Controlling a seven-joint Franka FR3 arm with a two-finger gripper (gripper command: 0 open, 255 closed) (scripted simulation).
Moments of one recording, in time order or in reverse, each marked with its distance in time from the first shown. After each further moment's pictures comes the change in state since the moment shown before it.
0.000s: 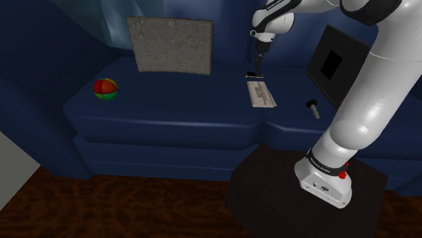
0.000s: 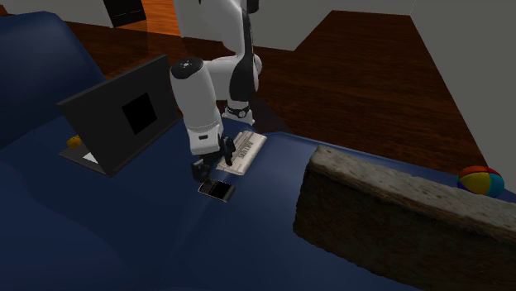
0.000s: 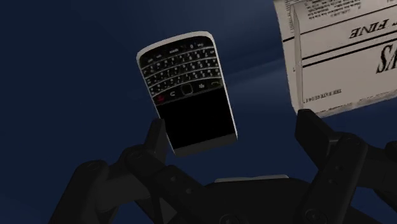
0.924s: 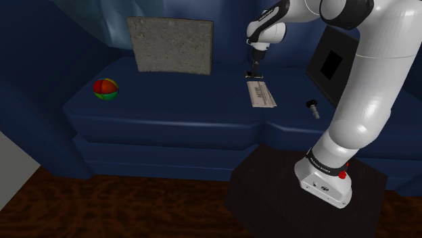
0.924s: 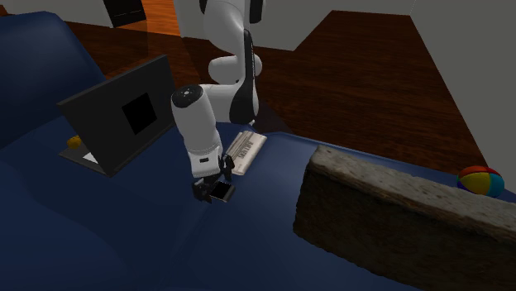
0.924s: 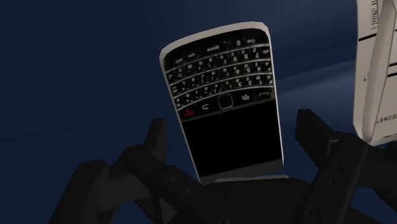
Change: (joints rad) arm -0.028 0.140 0.018 0.042 0.078 0.084 -0.090
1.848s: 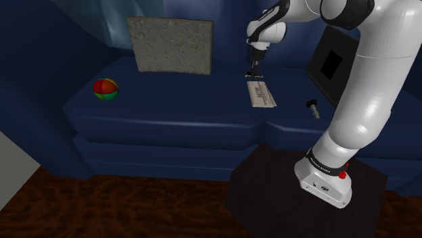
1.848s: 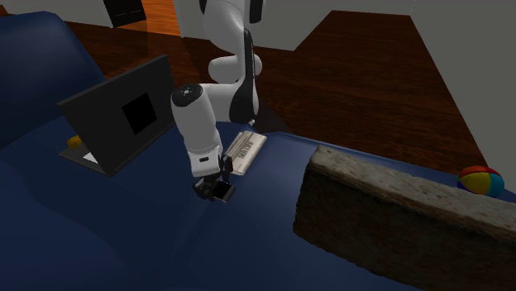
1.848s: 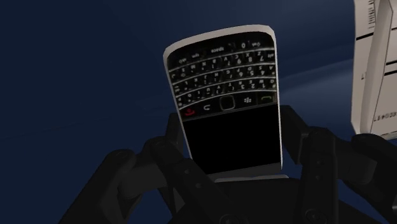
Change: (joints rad) arm 0.001 -0.003 -0.001 0.002 -0.002 -0.005 0.002
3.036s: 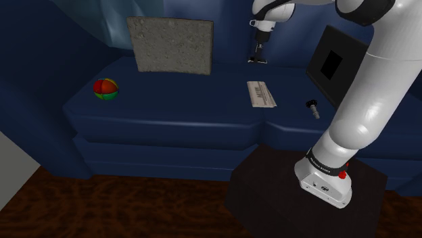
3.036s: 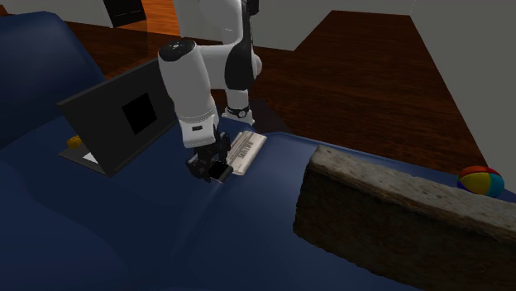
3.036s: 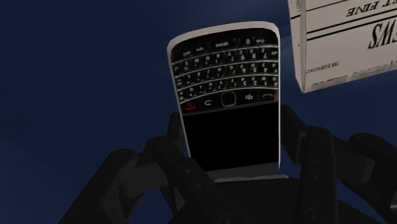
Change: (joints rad) arm 0.014 -0.107 -0.019 0.107 -0.069 -0.200 0.059
